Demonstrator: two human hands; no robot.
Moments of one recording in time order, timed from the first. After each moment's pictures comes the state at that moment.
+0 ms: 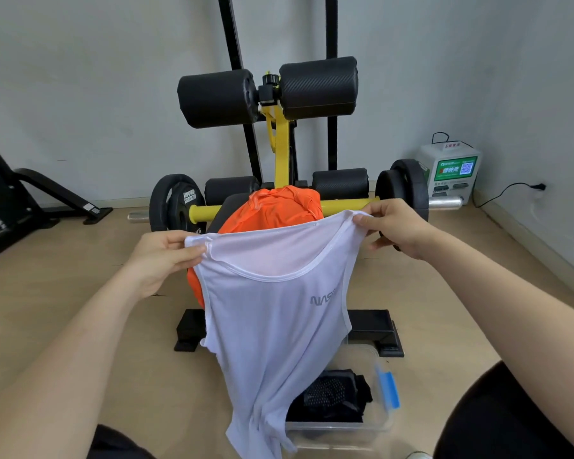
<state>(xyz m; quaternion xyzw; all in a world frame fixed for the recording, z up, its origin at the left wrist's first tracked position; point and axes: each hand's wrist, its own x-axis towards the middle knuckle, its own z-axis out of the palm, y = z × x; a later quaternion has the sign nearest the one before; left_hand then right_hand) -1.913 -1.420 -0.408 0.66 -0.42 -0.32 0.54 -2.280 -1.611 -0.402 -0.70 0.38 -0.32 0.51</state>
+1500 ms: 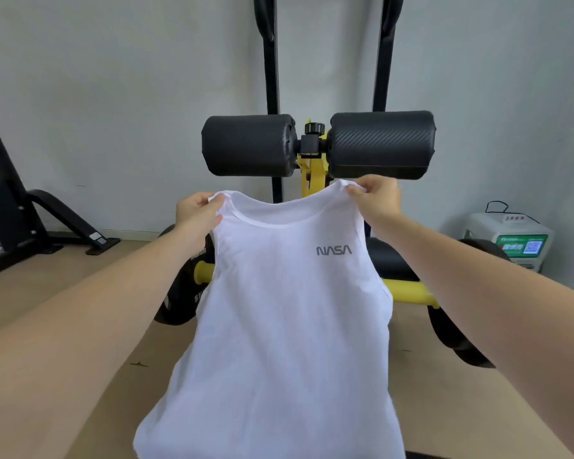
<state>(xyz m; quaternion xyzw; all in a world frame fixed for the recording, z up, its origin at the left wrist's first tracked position) -1.789 -1.693 -0.356 0.65 -0.28 -0.17 0.69 -2.062 -1.837 -0.340 -0.69 0.41 -0.51 0.31</state>
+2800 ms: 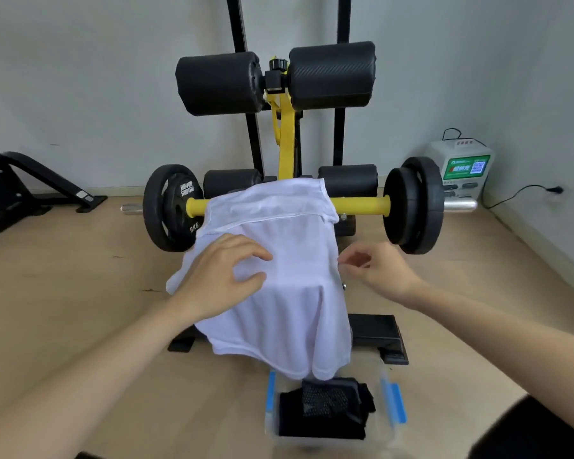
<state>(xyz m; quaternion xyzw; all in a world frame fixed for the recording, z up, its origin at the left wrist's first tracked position) -1.977 -1.447 -0.432 0.63 -0.71 -0.01 0.31 -2.247 -1.594 -0.466 -0.81 0.39 -0.27 0.33</state>
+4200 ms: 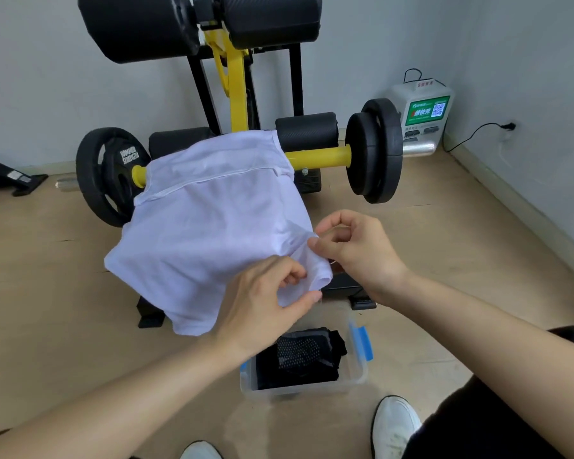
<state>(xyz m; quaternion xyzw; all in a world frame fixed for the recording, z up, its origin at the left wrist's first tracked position) -2.110 -1.432 -0.493 0.60 -0.72 -0.04 0.35 -2.274 -1.526 -0.464 -0.62 0.41 -0.40 0.54</state>
